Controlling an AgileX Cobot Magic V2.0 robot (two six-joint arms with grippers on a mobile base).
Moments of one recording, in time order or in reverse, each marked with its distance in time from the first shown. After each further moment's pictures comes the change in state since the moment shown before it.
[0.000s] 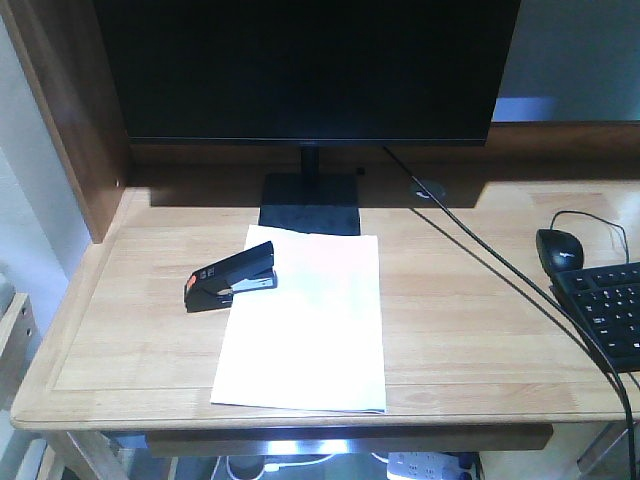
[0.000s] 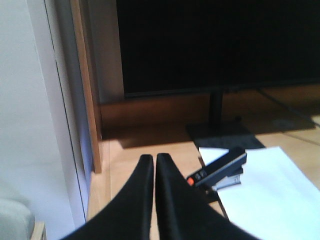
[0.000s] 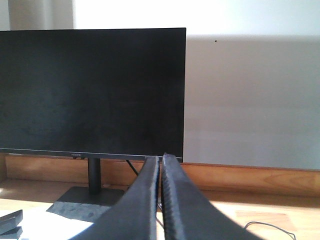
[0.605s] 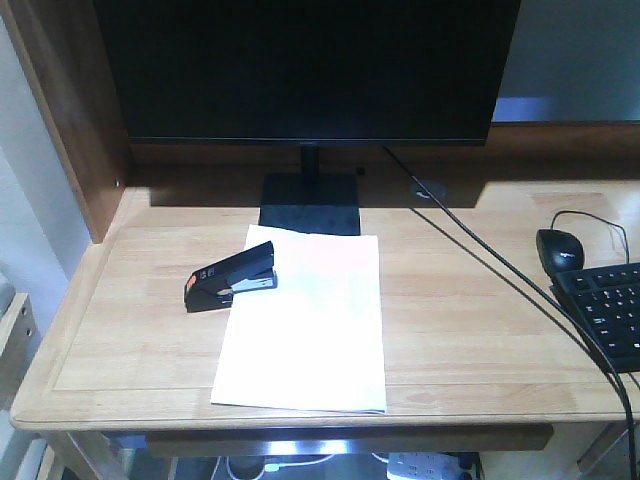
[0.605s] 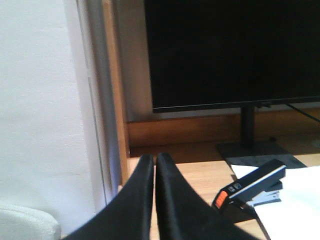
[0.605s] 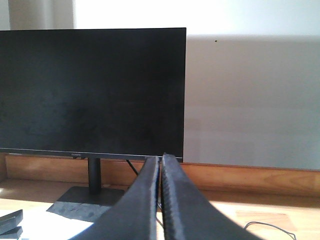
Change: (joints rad) left arm 0.160 -0.130 0.239 0.023 -0.236 -0.009; right arm 0.000 0.000 0.000 0.000 0.000 -0.001
